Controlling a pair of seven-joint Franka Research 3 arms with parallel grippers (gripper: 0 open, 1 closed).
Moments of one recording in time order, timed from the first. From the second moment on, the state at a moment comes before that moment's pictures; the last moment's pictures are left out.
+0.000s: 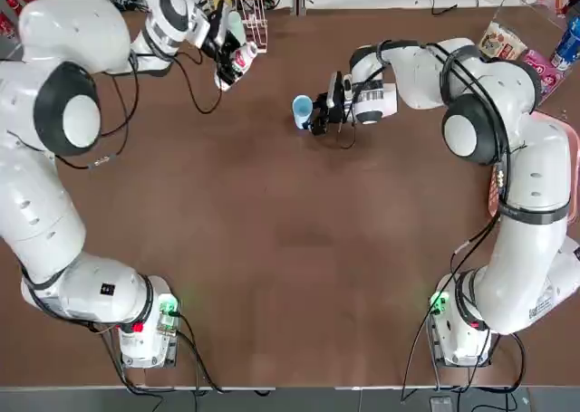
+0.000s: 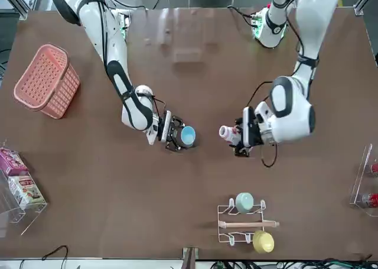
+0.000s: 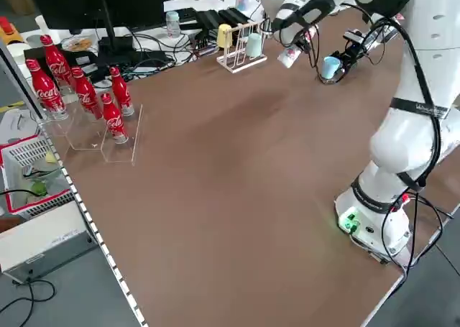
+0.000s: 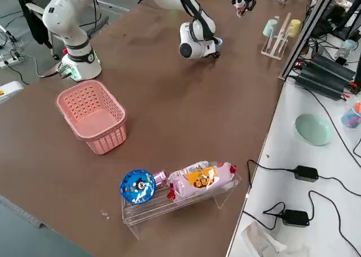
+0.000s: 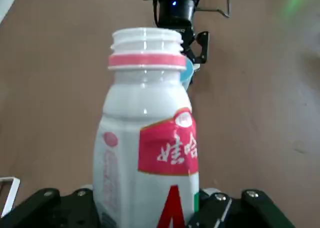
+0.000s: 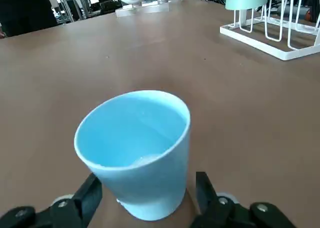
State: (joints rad) left arm -0.05 0.42 -0.23 -1.85 -0.85 2.15 1.96; right arm 0.43 0.77 0.18 -1.81 1.90 2.47 -2.43
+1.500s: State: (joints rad) left arm 0.77 0.80 -0.35 -1.75 -0.82 1.39 2.57; right arm 0.40 0.77 0.21 -1.83 1.90 2.46 -2.43
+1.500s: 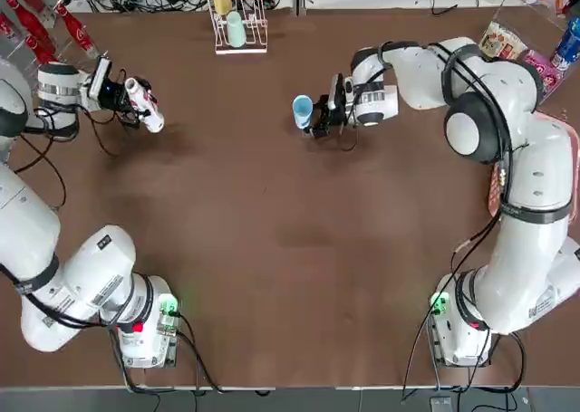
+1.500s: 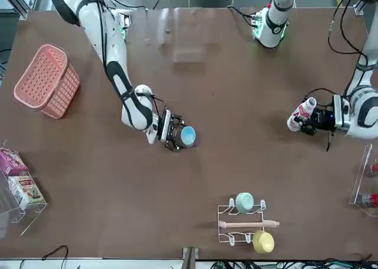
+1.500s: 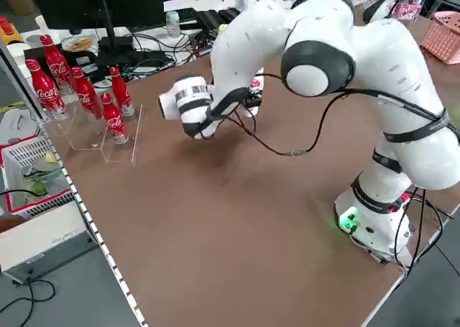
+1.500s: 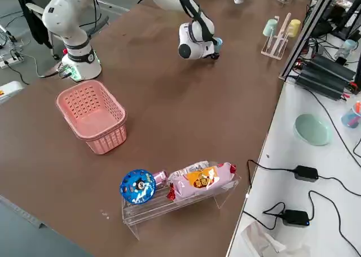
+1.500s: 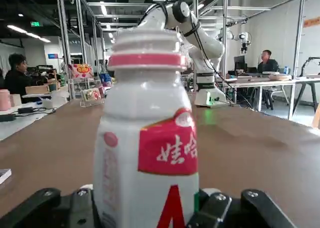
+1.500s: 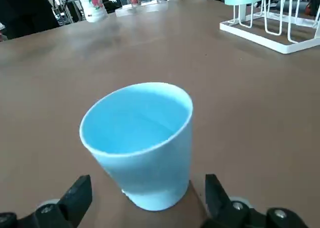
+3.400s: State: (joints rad) left arm 0.77 0.93 -0.35 -1.71 -0.83 1.45 2.63; right arm 0.17 0.47 0.22 -2.00 1.59 2.46 -2.37
